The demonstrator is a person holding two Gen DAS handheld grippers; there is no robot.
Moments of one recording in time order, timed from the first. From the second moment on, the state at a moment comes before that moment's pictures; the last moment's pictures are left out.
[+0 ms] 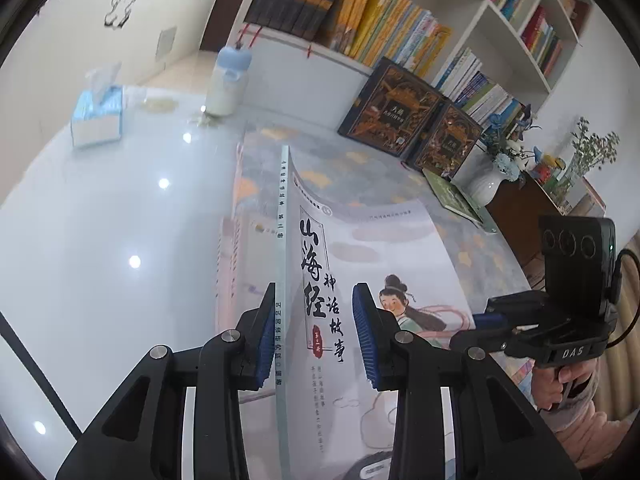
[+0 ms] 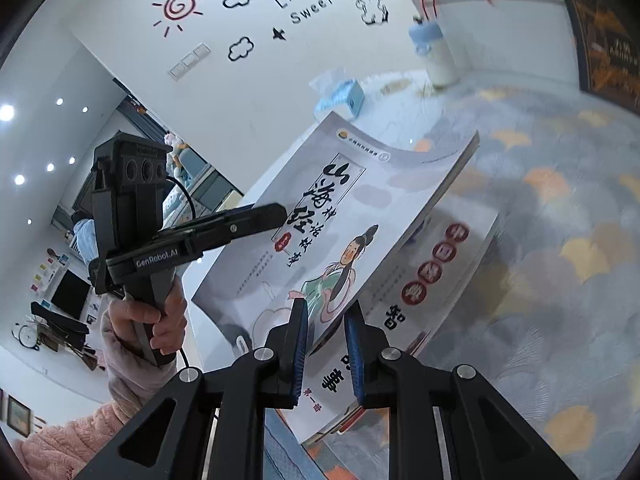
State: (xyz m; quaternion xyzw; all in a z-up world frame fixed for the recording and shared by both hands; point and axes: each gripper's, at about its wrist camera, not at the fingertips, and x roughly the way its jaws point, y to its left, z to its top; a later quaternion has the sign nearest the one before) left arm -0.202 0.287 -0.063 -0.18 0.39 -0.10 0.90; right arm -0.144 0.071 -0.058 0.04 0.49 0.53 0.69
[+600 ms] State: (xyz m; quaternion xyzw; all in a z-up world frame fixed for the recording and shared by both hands) left arm -0.198 0.285 -0.089 -0.16 0.42 -0.07 0.89; right arm -0.127 0.072 -0.097 0.06 0.53 0.50 0.68
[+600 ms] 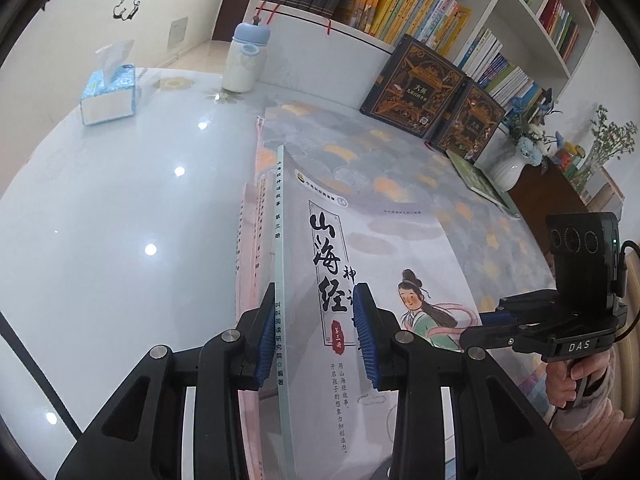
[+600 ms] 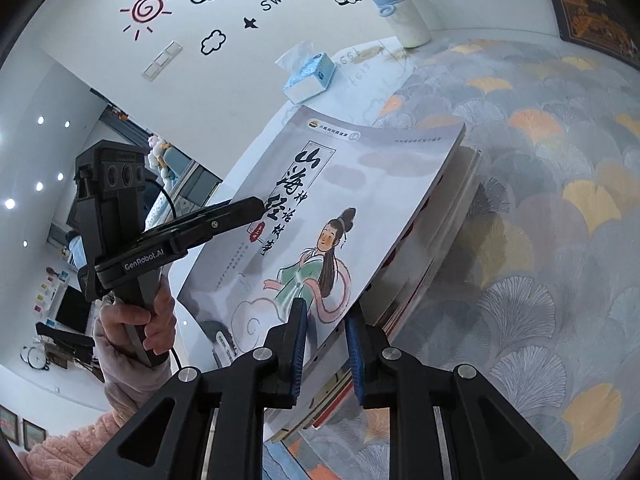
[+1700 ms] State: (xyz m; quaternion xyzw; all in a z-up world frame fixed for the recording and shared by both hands) left arm -0.136 0.099 -0.018 -0.11 0.36 -0.06 0.93; right arm -0.077 -0.163 -0.087 0.17 0.50 0.38 0.76
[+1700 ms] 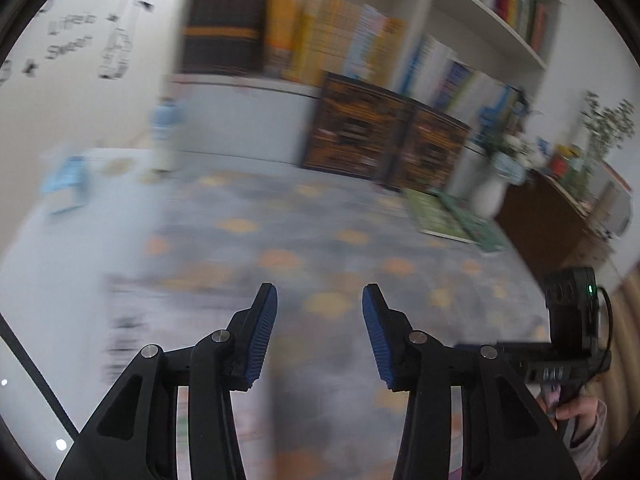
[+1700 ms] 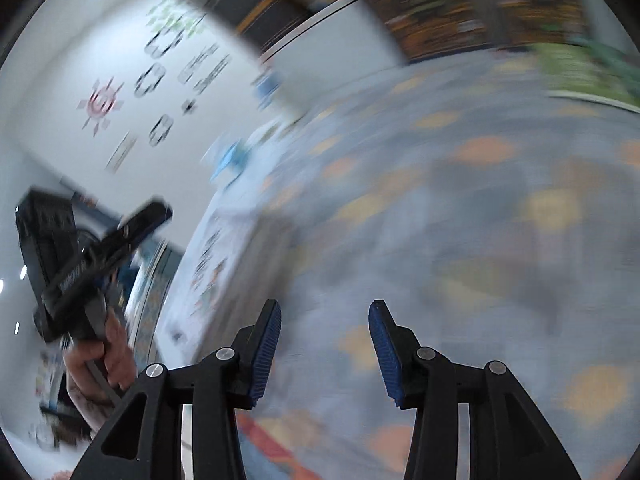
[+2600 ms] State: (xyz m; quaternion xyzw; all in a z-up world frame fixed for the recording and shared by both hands) left arm -0.043 -0.083 -0.149 -0.14 0.46 -0.20 0.86; right arm 0.161 -0.529 -0.185 0.47 0.42 0.10 0.77
